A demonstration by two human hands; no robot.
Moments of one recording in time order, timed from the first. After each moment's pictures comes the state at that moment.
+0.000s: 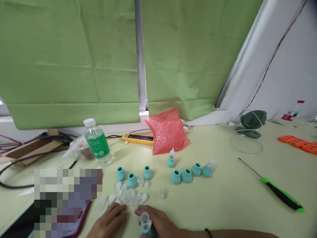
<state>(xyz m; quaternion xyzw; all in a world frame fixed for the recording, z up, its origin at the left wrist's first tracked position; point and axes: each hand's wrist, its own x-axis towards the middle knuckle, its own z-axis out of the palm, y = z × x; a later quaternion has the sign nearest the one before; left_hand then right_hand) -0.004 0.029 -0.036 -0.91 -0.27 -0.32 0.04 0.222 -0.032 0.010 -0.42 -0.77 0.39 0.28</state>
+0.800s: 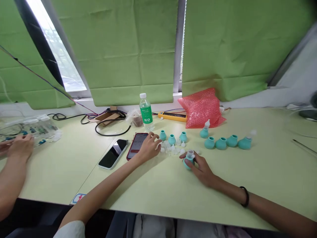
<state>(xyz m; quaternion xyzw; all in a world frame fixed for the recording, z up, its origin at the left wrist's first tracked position) -0.008 0.036 0.024 -0.89 -0.35 -0.25 0.11 0.206 -0.055 0.004 -0.46 -0.74 0.27 0.41</state>
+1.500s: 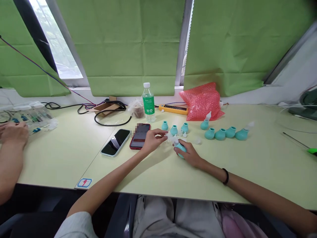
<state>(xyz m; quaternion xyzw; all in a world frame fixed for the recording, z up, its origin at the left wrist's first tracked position) -0.004 0.006 0.029 -0.73 -0.36 -0.45 -0.36 0.167 -0.042 0.003 -0.45 -0.75 0.29 0.38</state>
